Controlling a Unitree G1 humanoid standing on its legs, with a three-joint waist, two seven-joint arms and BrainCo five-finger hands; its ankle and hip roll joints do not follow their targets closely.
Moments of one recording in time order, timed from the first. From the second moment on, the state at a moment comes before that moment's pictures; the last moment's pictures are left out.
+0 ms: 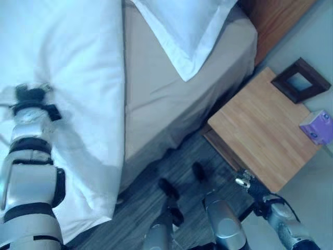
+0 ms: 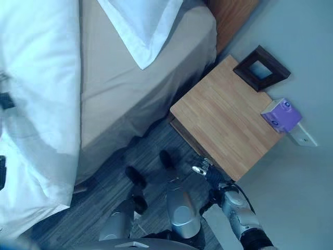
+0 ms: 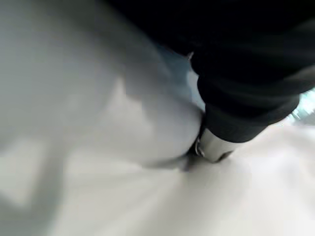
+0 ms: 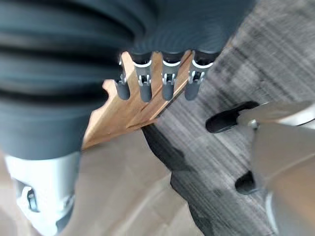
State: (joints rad) left arm -1.08 0.83 -0.30 1.15 -0.45 -0.02 0.19; right arm 0.00 -0.45 0.26 0.45 0.60 -0.03 0.14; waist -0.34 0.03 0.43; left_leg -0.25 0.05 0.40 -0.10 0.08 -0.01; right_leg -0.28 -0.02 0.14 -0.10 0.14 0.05
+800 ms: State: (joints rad) left arm -0.80 0.25 -0.64 0.61 -0.55 -0.11 0.06; right arm -0.06 -0.43 0.32 0.49 0.60 -0.06 0.10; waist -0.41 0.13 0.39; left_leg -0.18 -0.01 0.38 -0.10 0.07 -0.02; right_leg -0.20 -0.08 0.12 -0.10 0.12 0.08
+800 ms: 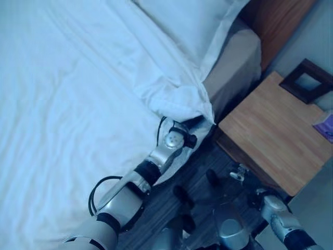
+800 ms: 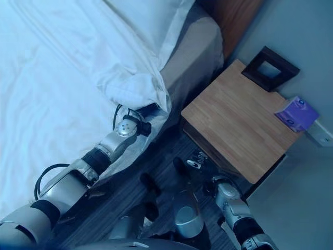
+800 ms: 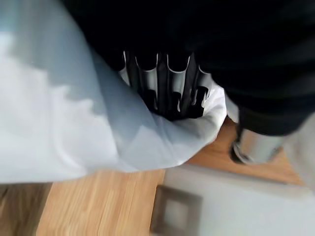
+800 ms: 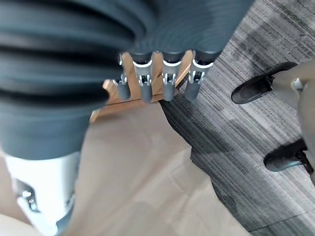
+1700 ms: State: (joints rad) left arm -0.08 0.49 -0.32 -0.21 -0.94 -0.09 -0.21; right arm 0.08 -0.52 -0.06 0.38 0.55 -0.08 0.09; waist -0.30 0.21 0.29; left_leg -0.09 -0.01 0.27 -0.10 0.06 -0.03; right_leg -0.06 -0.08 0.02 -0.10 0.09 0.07
